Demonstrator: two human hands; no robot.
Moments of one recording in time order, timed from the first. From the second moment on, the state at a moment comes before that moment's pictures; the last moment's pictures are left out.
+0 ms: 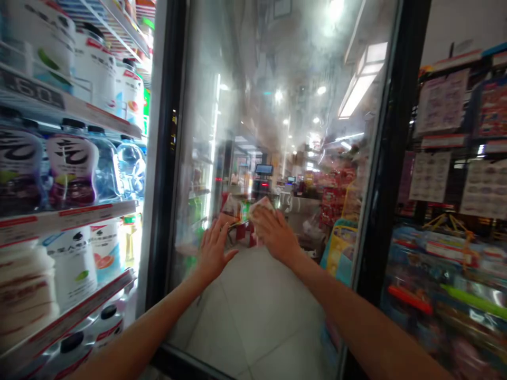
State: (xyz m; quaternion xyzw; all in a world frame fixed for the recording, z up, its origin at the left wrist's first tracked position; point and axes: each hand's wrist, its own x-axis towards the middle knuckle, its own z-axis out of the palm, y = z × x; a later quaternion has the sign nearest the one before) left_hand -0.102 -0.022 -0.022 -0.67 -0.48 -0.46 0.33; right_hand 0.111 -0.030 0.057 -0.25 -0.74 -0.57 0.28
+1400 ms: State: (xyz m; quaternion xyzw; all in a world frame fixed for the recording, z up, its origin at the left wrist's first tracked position) left_hand -0.254 -0.009 0.008 -0.56 -0.57 -0.46 0.38; right_hand -0.119 0.036 0.120 -0.17 -0.82 -0.47 0.26
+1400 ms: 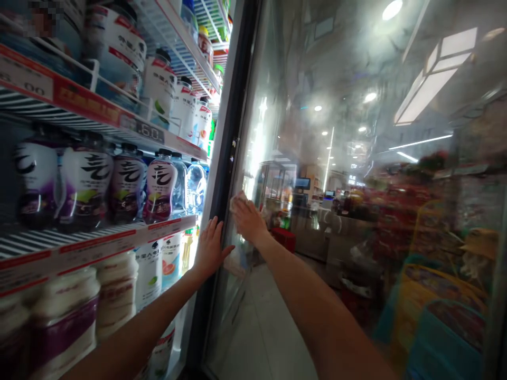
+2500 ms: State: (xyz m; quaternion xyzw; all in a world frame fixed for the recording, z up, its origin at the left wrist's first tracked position) left_hand -0.105 -0.016 0.139 -0.64 -0.42 -0.53 0.36; right_hand 0.134 -0.036 0.220 -0.36 -0.60 -0.60 0.39
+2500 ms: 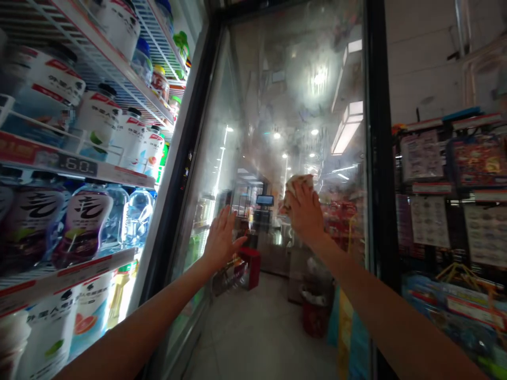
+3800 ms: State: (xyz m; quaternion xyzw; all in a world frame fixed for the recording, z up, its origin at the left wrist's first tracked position) left_hand -0.023 -0.026 0.158 -0.70 -0.43 -0.45 0.36; right_hand 0.198 -0.051 0.200 -0.31 -0.68 -0.59 0.31
